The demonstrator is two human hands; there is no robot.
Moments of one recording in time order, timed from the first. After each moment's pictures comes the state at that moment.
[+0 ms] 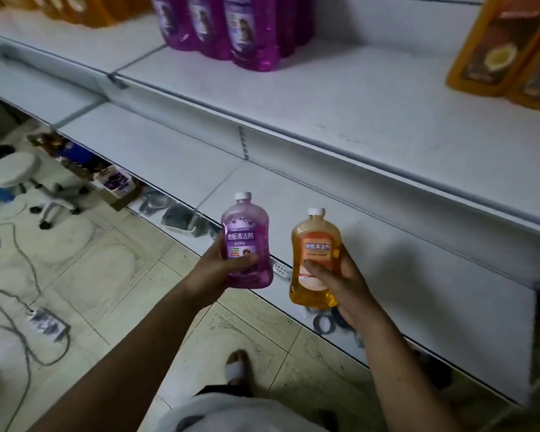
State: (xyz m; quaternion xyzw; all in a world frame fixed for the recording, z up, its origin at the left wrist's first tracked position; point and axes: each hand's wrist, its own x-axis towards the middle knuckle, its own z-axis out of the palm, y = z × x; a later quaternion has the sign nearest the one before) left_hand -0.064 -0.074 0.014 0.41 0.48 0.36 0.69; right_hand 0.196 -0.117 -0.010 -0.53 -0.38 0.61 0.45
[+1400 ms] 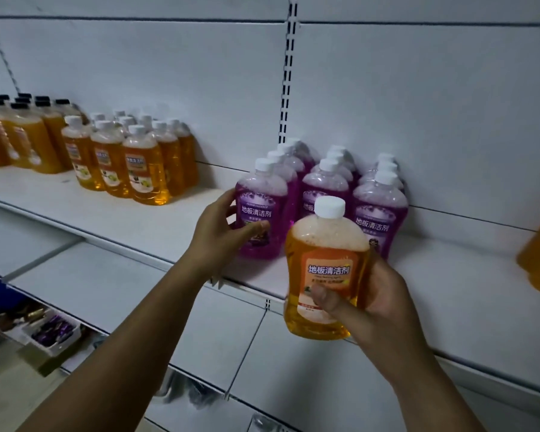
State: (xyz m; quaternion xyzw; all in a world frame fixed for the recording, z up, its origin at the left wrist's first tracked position) left_hand -0.216 0.248 0.256 0.72 0.34 0.50 0.35; right_hand -0.027 0.062 0.256 -0.48 -0.55 0.32 0.60
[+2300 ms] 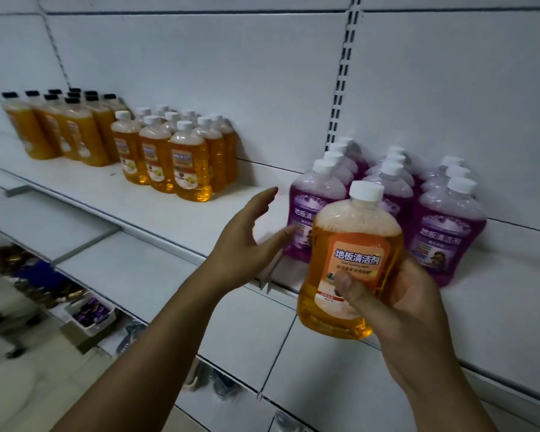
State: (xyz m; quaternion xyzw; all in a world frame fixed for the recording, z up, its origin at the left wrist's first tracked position) left_hand -0.263 0.247 0.247 0.76 0.39 0.43 0.29; right_hand -0.081 0.093 0.264 -0.47 -0.50 0.32 0.65
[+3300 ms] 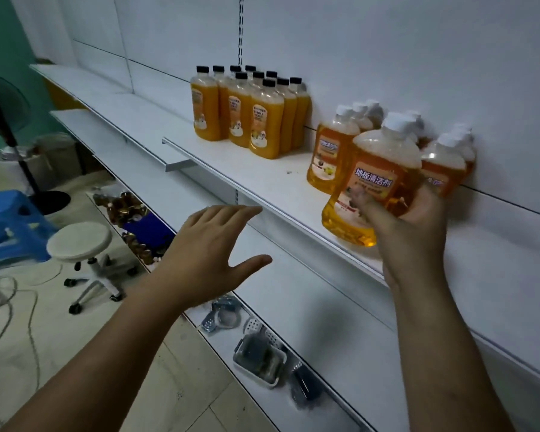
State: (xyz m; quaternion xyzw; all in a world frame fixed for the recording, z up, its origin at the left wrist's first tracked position) left_hand -0.677 0.327 0.225 0.79 0.58 0.20 -0.03; right_hand -0.410 0.351 0.276 -0.46 -0.54 0.28 0.65
